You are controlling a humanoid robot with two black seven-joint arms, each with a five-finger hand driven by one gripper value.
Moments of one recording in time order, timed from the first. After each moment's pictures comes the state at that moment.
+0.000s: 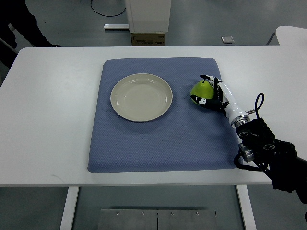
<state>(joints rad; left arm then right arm) -0.03 0.00 -0.11 -0.26 -0.03 0.06 -0.05 0.80 -0.08 0.20 0.52 -0.39 -0.19 0.61</state>
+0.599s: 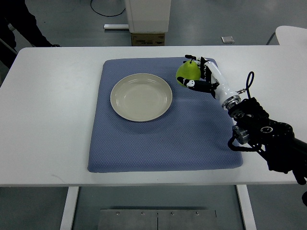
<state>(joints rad) -0.03 0.00 -0.11 -0.26 -0.03 0.06 -0.05 0.93 -0.08 0.20 0.59 -0.38 -0.11 0.61</state>
